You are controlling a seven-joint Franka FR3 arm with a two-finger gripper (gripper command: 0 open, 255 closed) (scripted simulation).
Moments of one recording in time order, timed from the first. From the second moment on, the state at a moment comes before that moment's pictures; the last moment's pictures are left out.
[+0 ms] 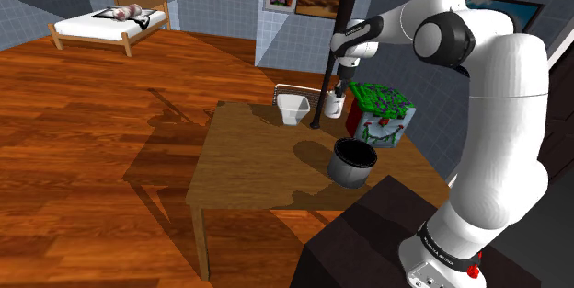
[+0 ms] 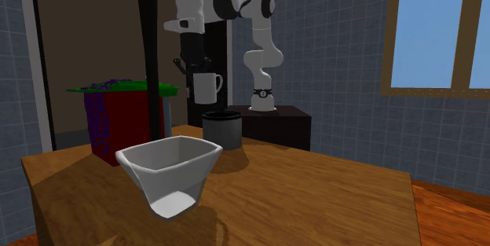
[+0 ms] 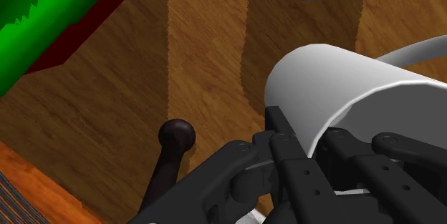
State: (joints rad) arm -0.17 0.49 -0.29 -1.63 0.14 2.05 -0.78
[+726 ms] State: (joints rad) arm -0.13 0.08 -0.35 -2.15 0.02 2.17 -0.76
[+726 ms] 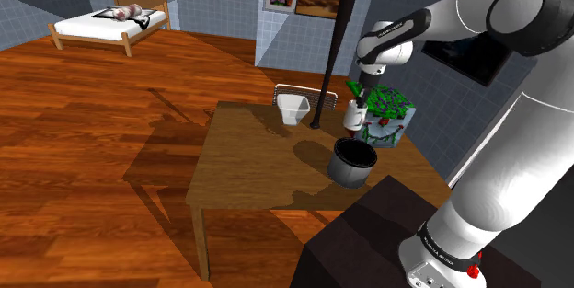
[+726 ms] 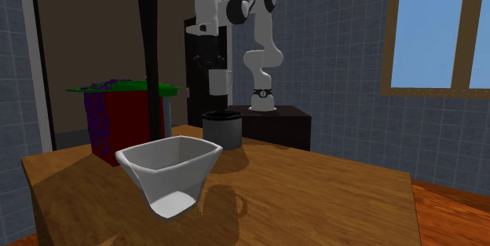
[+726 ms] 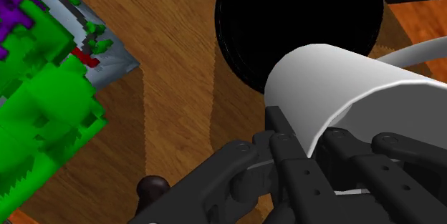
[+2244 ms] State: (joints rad) arm -0.15 0.00 -0.38 -2.49 -0.03 2.43 -0.77
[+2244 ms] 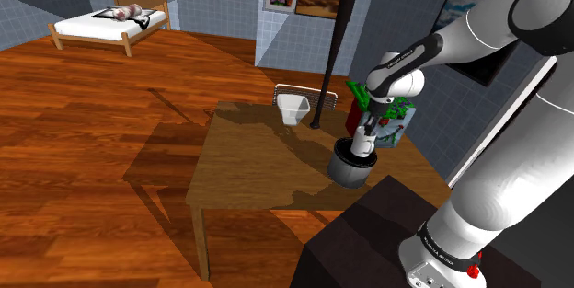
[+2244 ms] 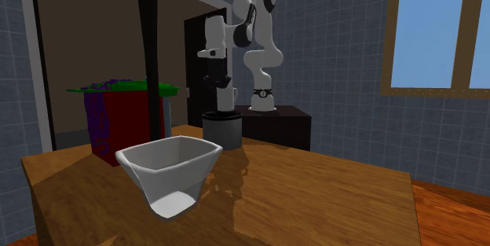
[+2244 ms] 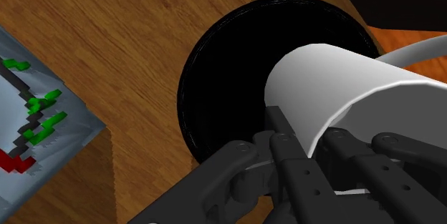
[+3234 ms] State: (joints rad) arm -0.15 0.01 -0.38 -2.49 -0.02 2.44 -0.77
